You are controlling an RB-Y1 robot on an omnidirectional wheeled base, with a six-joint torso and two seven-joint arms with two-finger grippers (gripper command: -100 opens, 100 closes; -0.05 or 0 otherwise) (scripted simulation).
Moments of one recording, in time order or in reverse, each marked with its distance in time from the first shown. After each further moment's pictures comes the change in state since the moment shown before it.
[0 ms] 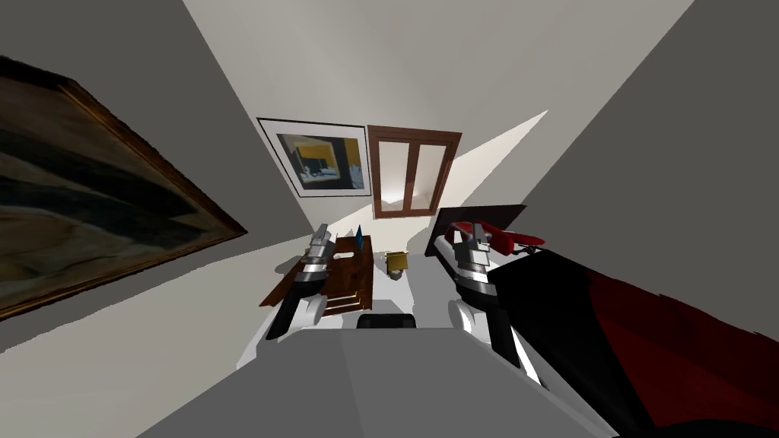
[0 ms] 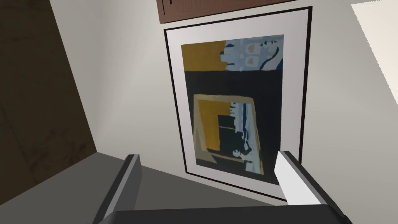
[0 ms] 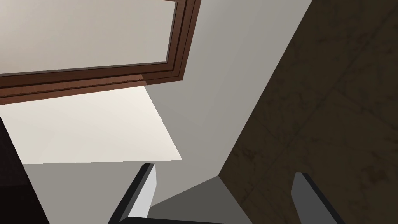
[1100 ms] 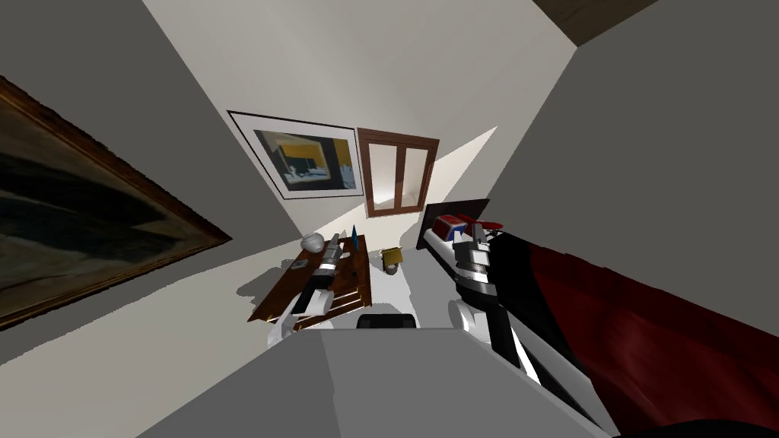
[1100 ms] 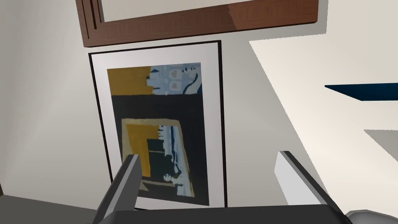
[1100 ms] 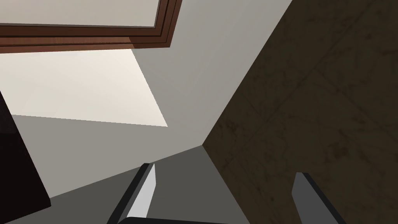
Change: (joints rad) left arm -0.122 0.034 0.007 0.307 0.106 0.076 -0.057; right arm 0.000 0.000 0.000 0.000 0.000 0.000 0.000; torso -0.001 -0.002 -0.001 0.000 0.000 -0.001
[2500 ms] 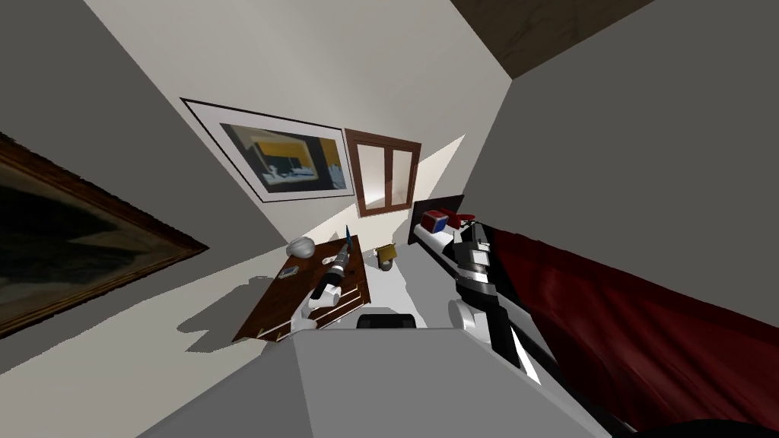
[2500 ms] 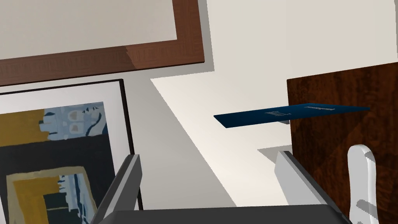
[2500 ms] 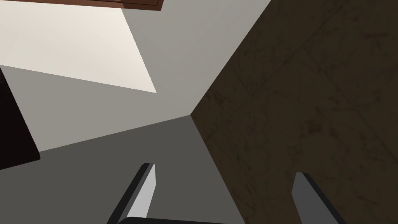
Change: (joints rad) left arm -0.167 0.005 0.002 0.379 0.082 0.126 -0.050; right arm 0.000 0.000 0.000 0.000 0.000 0.000 0.000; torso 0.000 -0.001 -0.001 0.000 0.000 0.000
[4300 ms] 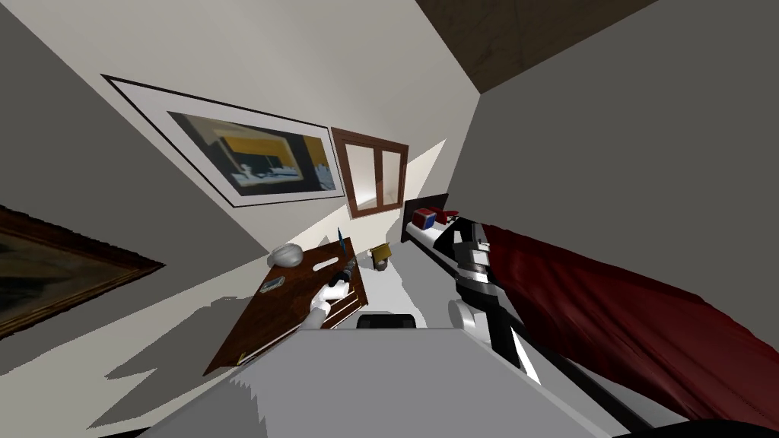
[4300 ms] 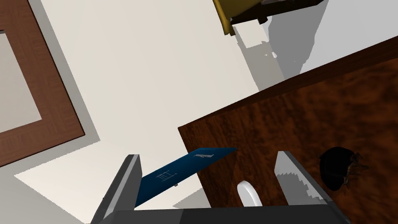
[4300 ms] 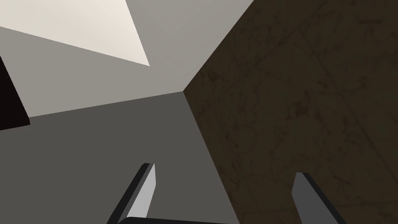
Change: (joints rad) left arm -0.252 -0.011 -0.007 0.502 -0.002 0.222 -0.056; right arm 0.000 0.000 0.000 0.000 0.000 0.000 0.000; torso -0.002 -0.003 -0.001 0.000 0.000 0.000
